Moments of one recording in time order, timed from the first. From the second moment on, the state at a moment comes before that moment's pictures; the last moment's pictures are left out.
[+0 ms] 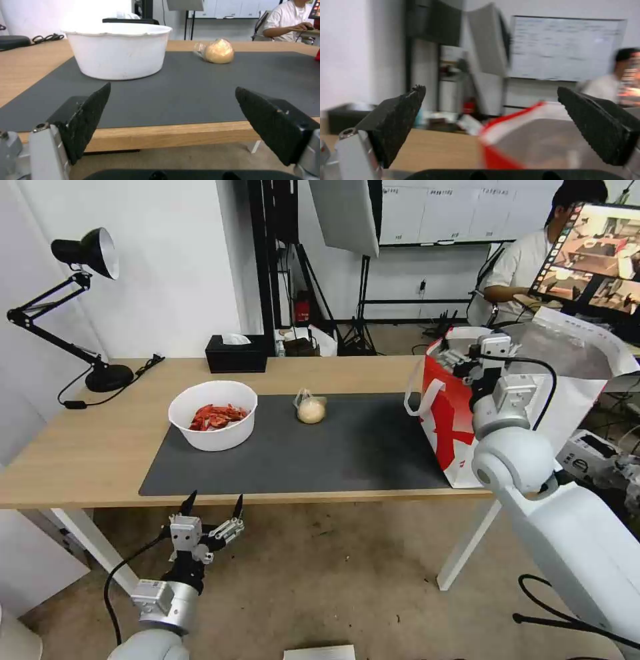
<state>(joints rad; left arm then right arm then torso) 1.67 -1.35 -0.57 -2.14 -0.22 -0.04 0.02 -0.77 0.87 0.20 2.02 0.66 -0.23 0.39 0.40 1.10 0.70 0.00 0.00</state>
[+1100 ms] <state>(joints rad) 1.68 -1.37 -0.56 -2.11 -0.18 -0.06 0.02 -1.59 0.97 0.32 2.03 0.54 0.35 0.02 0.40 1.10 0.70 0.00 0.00</state>
